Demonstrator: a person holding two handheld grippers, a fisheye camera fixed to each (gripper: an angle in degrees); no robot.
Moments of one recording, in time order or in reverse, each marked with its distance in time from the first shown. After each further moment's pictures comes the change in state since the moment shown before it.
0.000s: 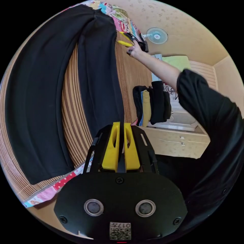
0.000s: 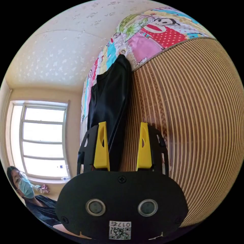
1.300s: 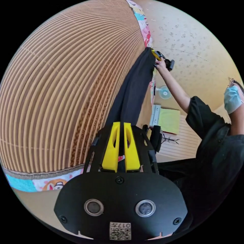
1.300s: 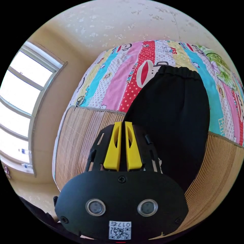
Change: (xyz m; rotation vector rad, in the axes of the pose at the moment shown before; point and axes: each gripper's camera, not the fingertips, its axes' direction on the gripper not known) left arm -0.208 0.198 -0.226 0.442 0.208 -0.388; right arm -0.354 -0.004 0.300 -0.061 0.310 -0.478
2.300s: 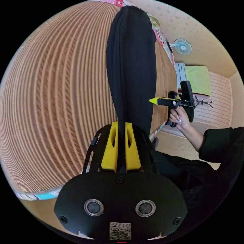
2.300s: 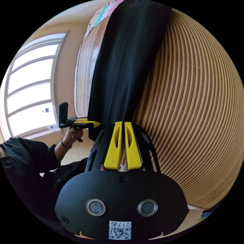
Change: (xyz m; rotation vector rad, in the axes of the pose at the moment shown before) left arm 0.120 0.018 0.157 -0.381 -0.387 0.255; right arm 0.094 0.441 -0.036 -0.563 -0.286 0.195
